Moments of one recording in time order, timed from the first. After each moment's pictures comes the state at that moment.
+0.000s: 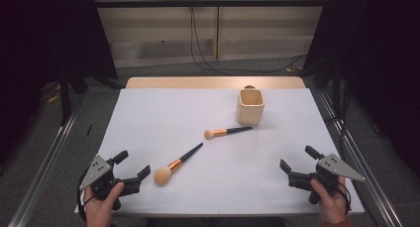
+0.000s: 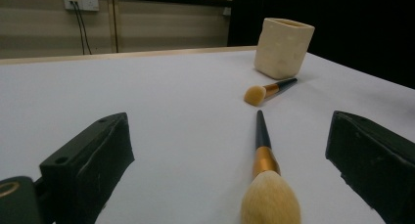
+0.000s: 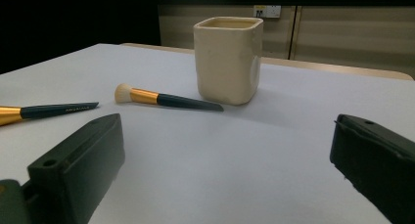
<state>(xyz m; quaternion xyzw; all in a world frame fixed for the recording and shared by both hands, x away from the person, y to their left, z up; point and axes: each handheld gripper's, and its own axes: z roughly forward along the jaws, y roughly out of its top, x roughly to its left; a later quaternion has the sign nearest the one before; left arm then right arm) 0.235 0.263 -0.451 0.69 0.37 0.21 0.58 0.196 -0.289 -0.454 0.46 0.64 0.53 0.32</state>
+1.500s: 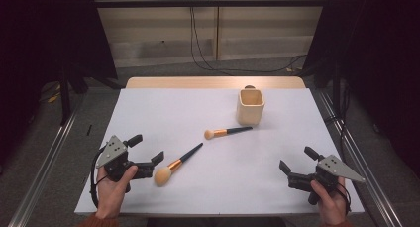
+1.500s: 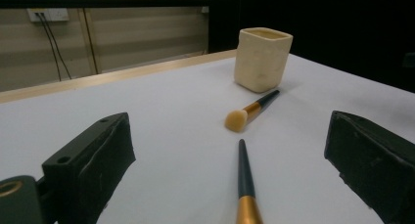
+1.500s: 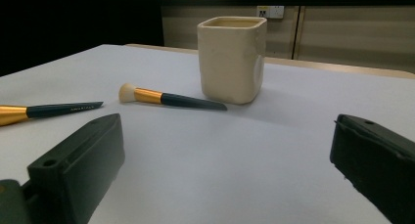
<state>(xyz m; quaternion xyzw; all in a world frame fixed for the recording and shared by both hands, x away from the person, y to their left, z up) 0.268 0.227 -0.418 0.72 0.33 0.21 0.57 0.195 -0.288 -0.456 0.46 0.64 0.53 0.32</state>
